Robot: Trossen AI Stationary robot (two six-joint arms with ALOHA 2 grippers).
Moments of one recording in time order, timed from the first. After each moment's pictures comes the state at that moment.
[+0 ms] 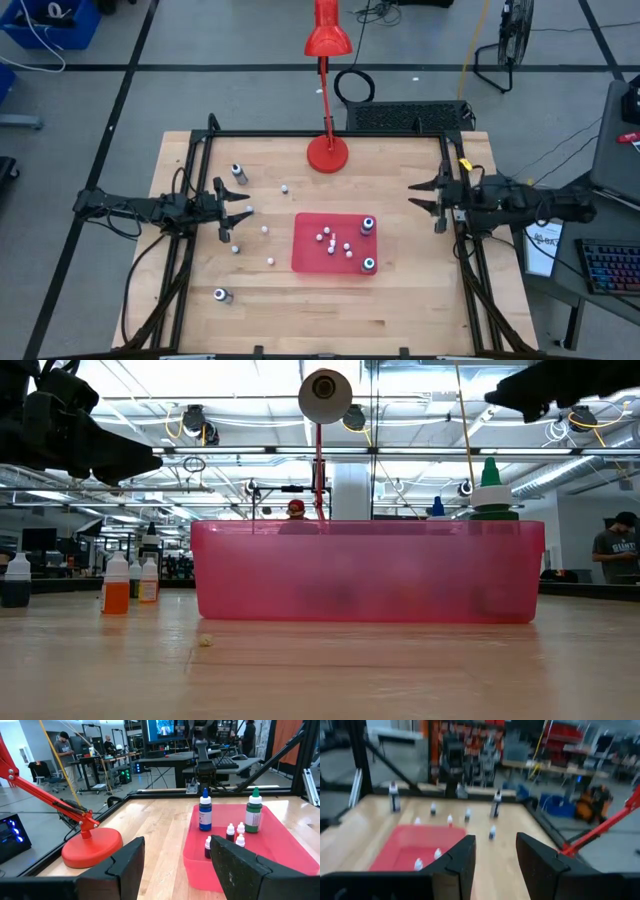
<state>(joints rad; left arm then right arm) -0.15 0.11 0.01 0.08 -0.34 0.07 0.07 0.32 0.45 -0.23 0.22 -0.10</state>
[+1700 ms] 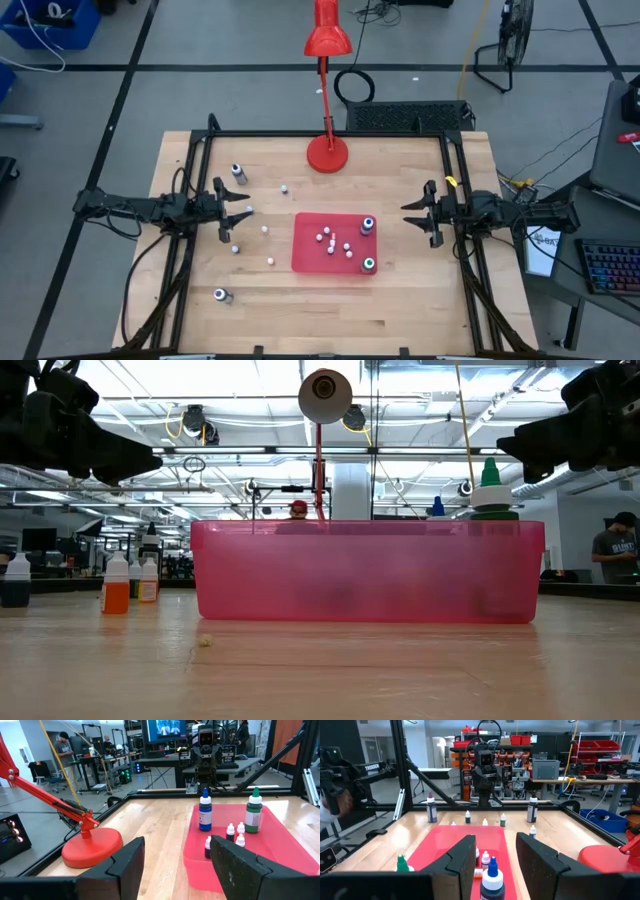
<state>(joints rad) -0.15 0.11 0.01 0.08 -0.34 0.07 0.04 0.01 0.02 0.05 0.02 0.02</state>
